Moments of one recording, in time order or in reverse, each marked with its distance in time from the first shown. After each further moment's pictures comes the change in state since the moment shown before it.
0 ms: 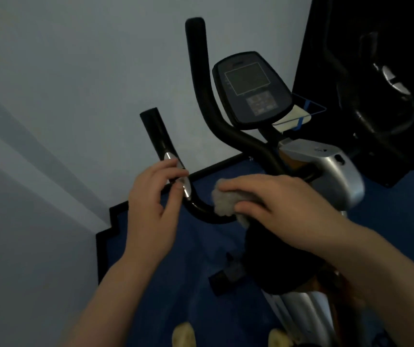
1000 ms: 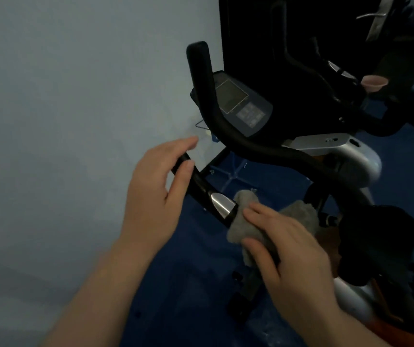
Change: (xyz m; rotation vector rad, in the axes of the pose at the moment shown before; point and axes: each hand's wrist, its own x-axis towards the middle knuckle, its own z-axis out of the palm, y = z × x) left_hand 0.130 -0.076 -0.033 -0.236 -0.228 0.451; right_hand 0.049 -0.092 0.129 -0.107 0.822 0.462
